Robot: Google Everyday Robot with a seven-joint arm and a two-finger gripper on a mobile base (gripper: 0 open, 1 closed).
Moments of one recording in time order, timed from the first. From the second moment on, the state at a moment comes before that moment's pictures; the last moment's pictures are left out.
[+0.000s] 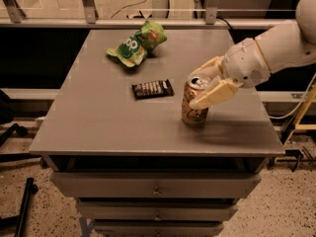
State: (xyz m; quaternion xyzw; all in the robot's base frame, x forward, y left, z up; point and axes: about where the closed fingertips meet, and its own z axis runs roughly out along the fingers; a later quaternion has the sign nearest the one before) arm 0.516 -0.097 0.905 -0.64 0.63 0.27 0.34
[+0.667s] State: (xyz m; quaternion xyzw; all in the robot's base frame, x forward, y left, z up) arm 0.519 -0.123 0.915 -0.64 0.65 0.24 0.34
